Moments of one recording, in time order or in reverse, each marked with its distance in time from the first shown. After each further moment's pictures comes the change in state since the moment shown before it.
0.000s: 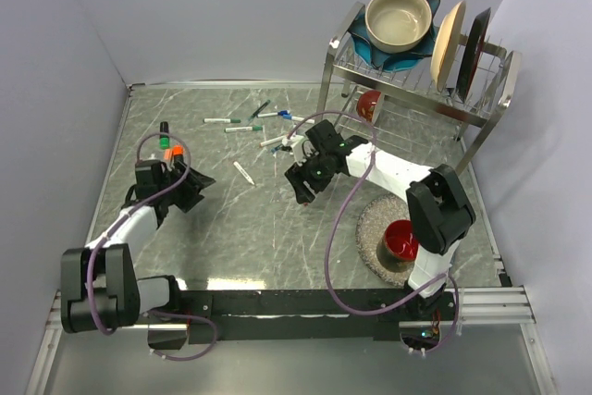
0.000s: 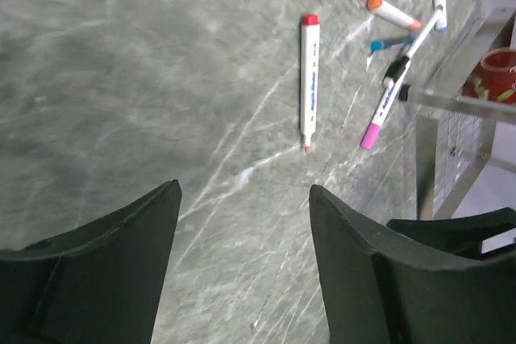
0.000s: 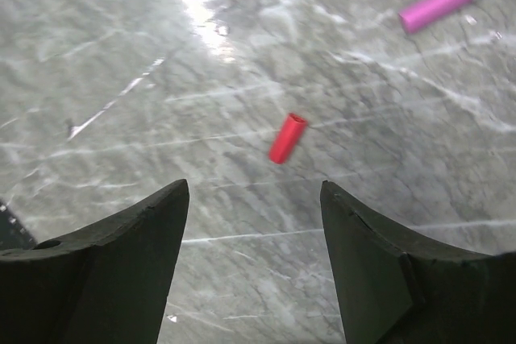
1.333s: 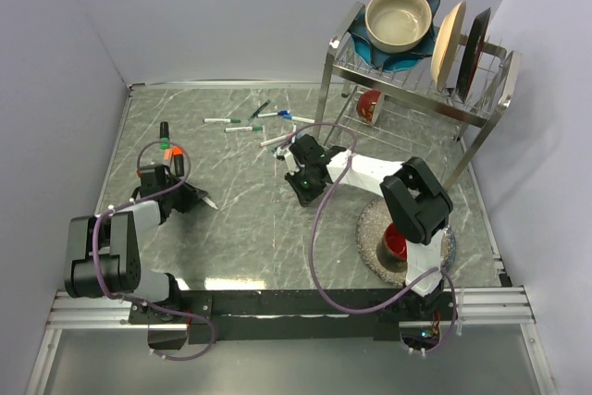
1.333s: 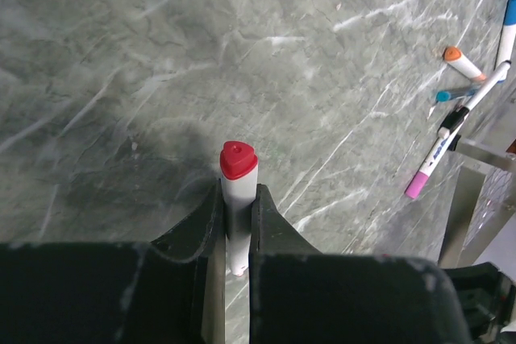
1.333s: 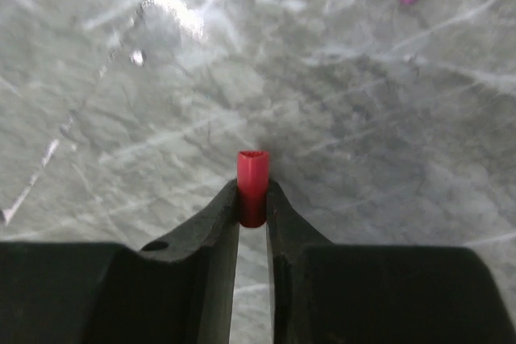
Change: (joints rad) left arm 0.027 0.193 -0.028 0.135 -0.071 -0.036; right arm 0.081 0.140 0.000 0.060 0.238 0.208
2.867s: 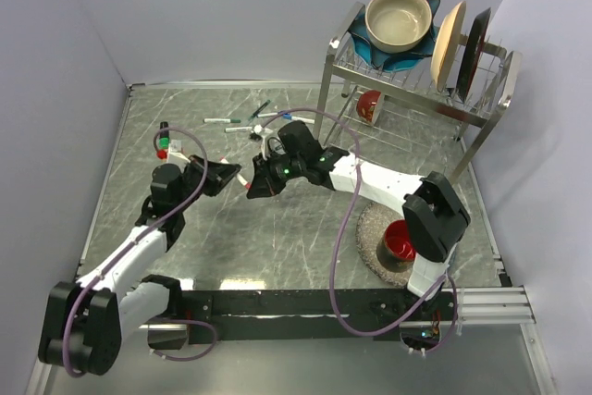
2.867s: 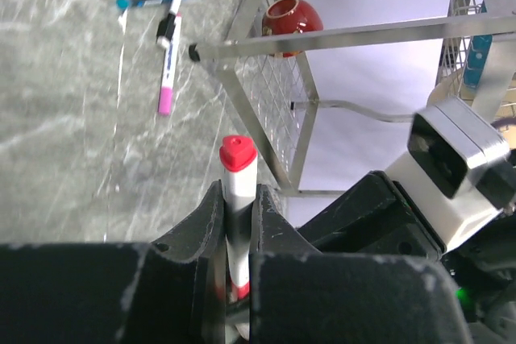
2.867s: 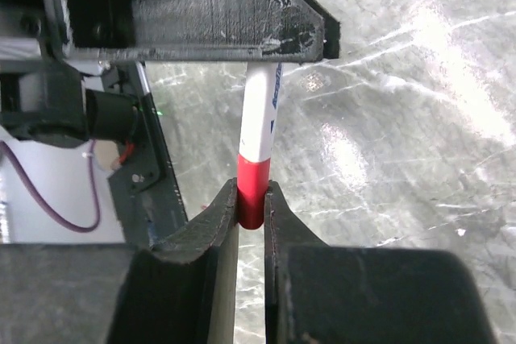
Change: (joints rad) left arm -0.319 -0.409 -0.057 0.247 0.019 -0.294; right arm 0.101 -0.156 0.025 0.341 -0.481 0.256
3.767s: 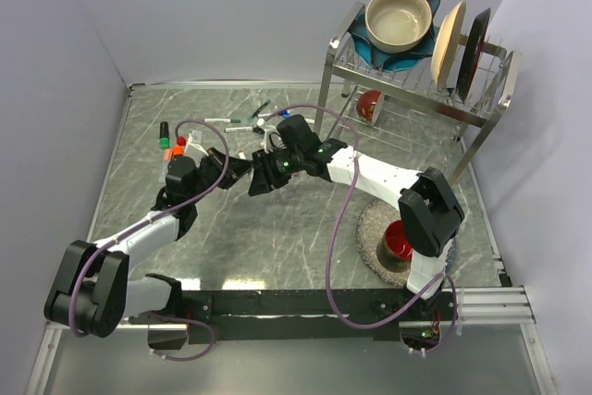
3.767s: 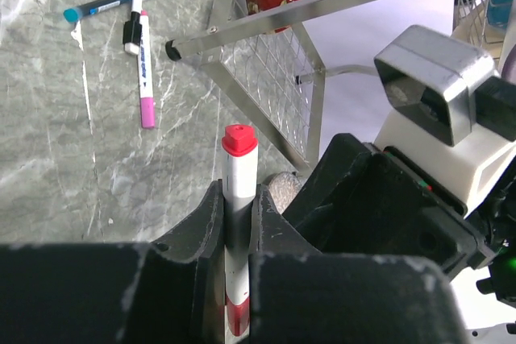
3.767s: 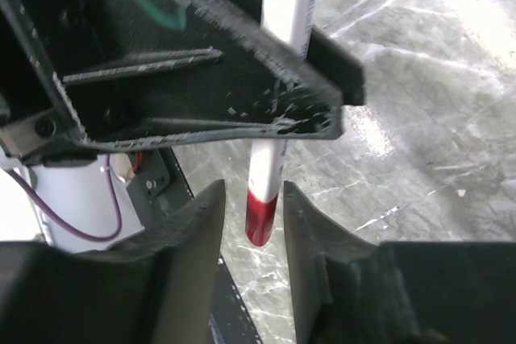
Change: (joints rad) left arm -0.100 0.207 0.041 0.219 0.043 0.115; right arm -0.019 0.049 0.091 -0.118 0.034 0.121
